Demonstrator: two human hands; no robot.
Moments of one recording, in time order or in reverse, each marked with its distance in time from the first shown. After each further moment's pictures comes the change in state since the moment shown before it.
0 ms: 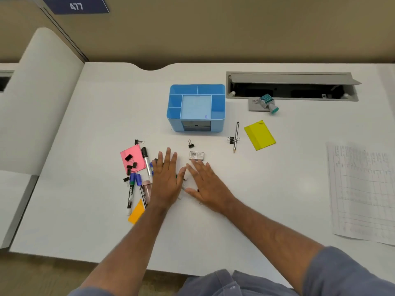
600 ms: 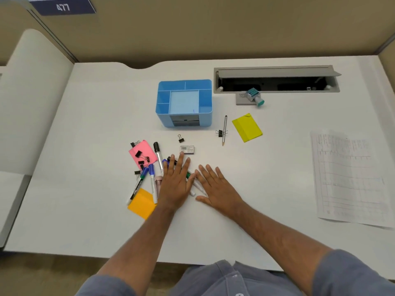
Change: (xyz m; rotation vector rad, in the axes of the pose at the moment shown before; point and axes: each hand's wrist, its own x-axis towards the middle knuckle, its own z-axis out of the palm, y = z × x) left_hand -0.028 0.044 0.024 0.168 -0.174 0.148; right_hand -0.067 0.027 0.000 -0.284 -0.172 0.038
